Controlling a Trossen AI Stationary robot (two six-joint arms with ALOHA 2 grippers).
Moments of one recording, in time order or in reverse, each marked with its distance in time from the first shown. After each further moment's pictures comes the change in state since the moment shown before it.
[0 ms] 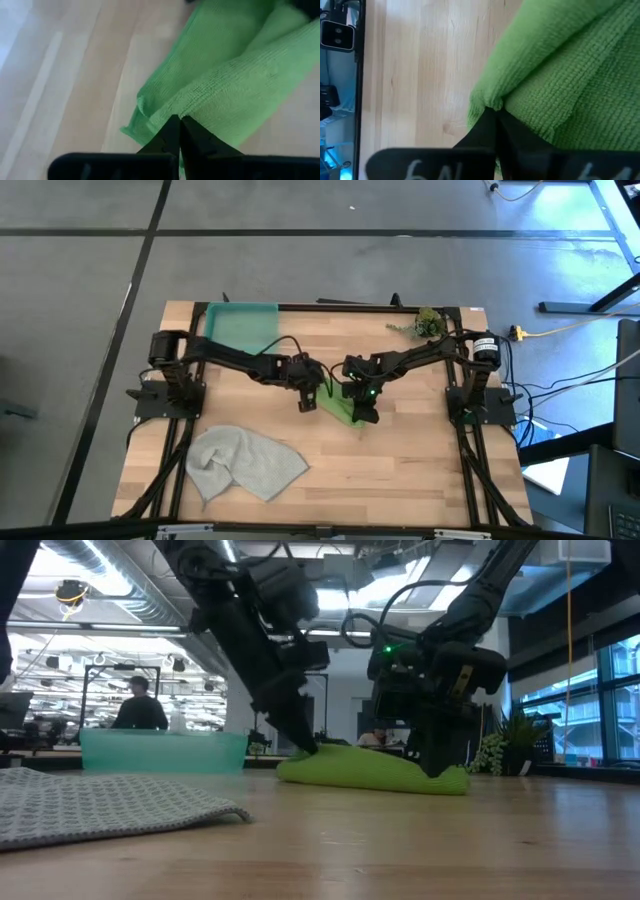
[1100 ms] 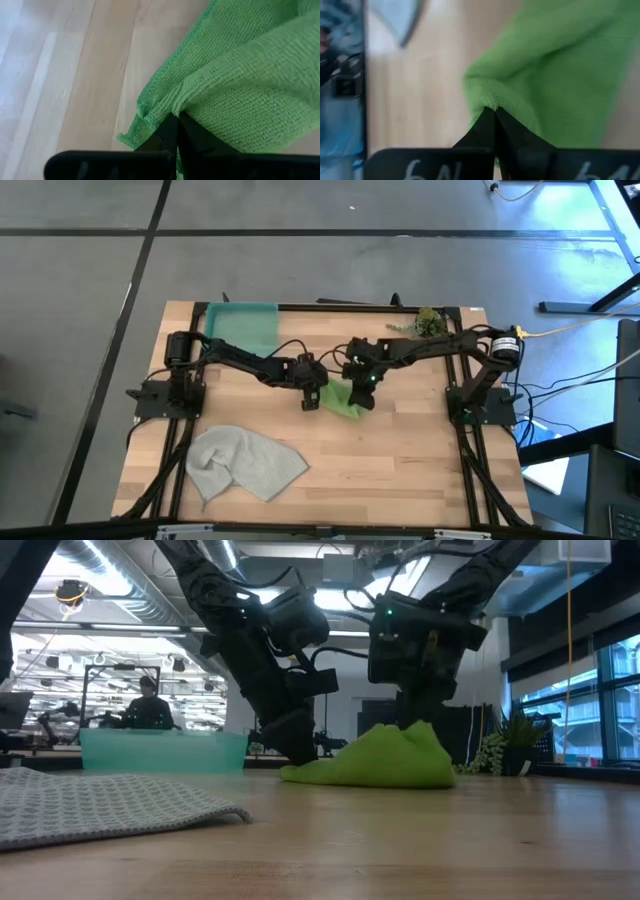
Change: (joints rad) left arm 0.000 0.138 0.002 0.066 -0.044 0.109; right arm -0.079 -0.157 0.055 -0.082 0.080 0.140
